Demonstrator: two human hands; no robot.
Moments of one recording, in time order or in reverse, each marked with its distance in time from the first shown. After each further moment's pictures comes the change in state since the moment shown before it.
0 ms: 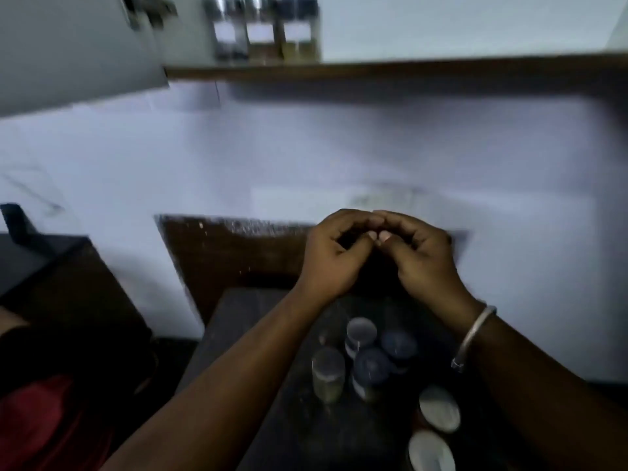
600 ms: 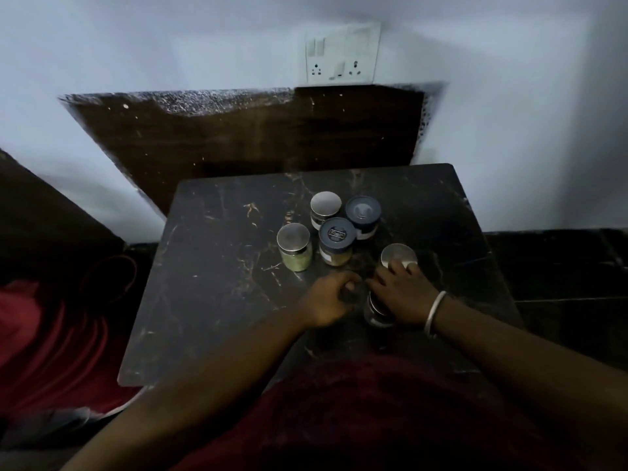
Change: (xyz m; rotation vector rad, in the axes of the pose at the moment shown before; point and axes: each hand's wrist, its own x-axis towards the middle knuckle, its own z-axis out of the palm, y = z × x) left_hand -0.259 -0.146 0.064 0.284 -0.941 -0.658; right_hand -0.226 0.197 -0.050 -1.435 -1.038 0.090
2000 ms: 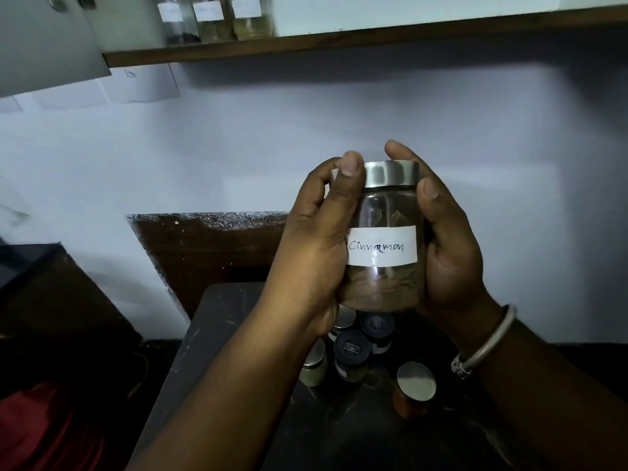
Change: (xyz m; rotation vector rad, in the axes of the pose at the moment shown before) left_hand -0.106 0.285 -0.200 -0.967 0.559 0.446; right_hand -0.055 0.027 -0.315 2.035 1.052 -0.545
